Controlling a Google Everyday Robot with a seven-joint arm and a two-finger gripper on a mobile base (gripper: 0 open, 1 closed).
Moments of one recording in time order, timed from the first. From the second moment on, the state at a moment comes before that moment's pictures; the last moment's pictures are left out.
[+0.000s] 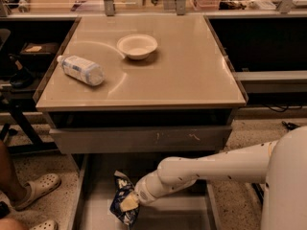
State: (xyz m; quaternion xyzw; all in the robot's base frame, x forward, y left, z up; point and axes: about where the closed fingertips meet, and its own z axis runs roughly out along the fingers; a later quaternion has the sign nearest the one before) arm 0.422 0.092 0.443 -0.41 0.84 0.33 0.14
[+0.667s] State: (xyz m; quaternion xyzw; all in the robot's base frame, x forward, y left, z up) arm 0.422 0.092 0.443 -0.41 0.84 0.33 0.14
